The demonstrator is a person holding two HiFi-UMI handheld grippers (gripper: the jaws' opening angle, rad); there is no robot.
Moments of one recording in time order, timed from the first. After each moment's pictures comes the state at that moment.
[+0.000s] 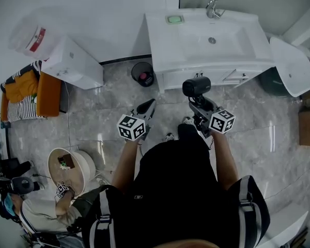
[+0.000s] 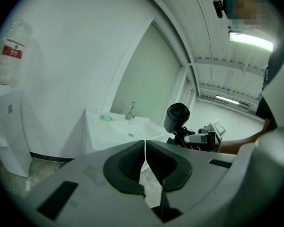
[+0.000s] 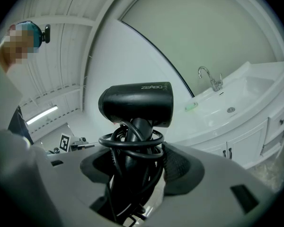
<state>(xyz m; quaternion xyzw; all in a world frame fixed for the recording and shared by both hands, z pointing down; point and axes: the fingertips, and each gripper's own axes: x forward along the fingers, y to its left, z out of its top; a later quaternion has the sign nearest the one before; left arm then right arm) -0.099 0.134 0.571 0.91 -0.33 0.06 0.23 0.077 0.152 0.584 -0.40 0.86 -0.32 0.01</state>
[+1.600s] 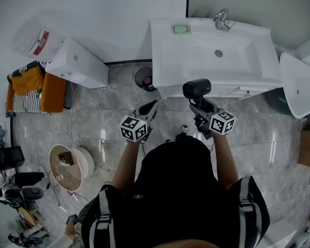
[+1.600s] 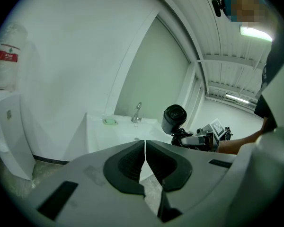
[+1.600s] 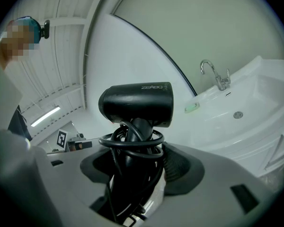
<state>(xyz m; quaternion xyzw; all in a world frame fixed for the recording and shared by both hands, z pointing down) -0.050 0.047 0.558 0.90 -0.37 0.08 0.23 0.120 0.048 0.587 -0.36 0.87 -0.34 -0.02</state>
